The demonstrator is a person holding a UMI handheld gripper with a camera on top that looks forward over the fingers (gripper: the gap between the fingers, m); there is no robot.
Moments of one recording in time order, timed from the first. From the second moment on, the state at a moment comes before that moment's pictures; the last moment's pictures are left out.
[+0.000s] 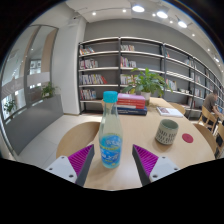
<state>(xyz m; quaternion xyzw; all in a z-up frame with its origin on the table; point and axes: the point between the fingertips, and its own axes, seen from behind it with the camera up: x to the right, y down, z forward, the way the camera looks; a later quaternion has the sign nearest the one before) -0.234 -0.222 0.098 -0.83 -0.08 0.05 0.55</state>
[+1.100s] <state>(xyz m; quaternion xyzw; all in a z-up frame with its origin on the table) -0.233 -0.078 0.148 -0.78 0.08 0.24 0.57</state>
